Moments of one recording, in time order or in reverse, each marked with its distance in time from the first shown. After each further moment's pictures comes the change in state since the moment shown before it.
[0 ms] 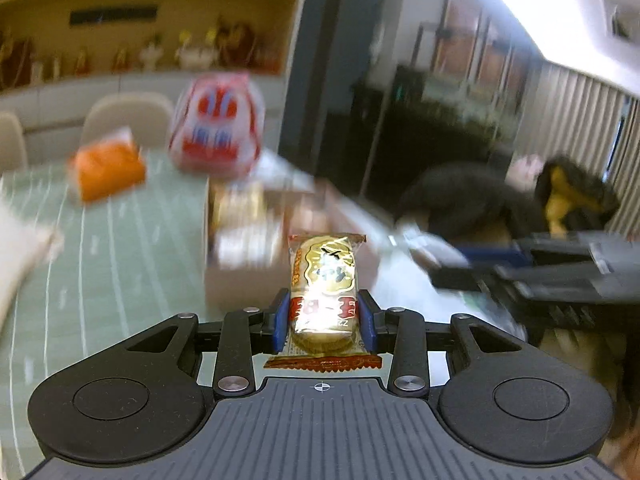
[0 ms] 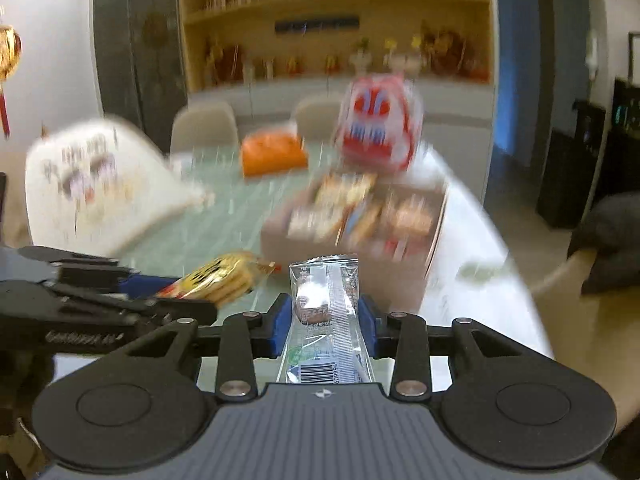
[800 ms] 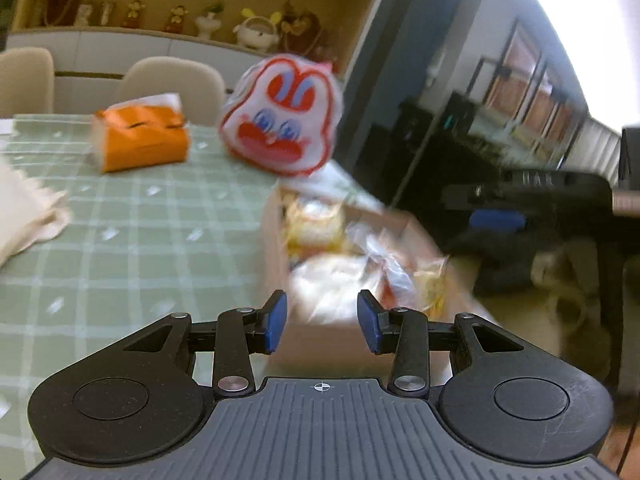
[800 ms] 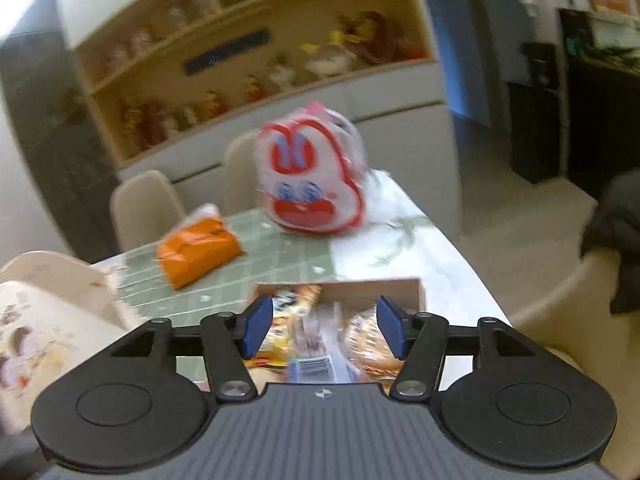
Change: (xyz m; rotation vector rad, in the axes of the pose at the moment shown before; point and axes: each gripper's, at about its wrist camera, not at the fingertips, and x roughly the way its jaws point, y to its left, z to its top) left arm 0.077 0.089 -0.007 -0.178 0.032 0.060; right arm 0.161 -0.071 0.084 0.307 0.048 -0.104
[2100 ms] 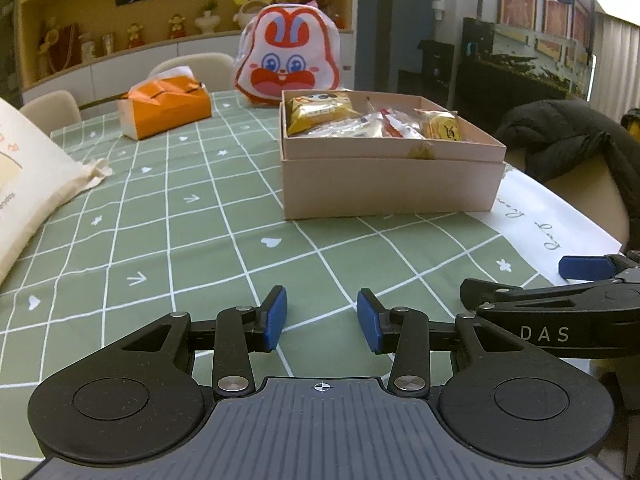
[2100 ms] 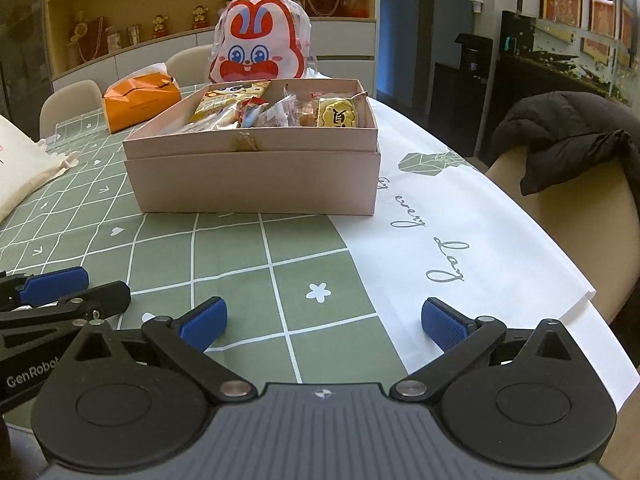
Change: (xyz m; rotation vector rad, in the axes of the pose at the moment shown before) left arm -0.012 -0.036 -0.100 0.221 0.070 0.209; right arm -0.037 0.031 -0.198 -0.113 0.069 -0.290
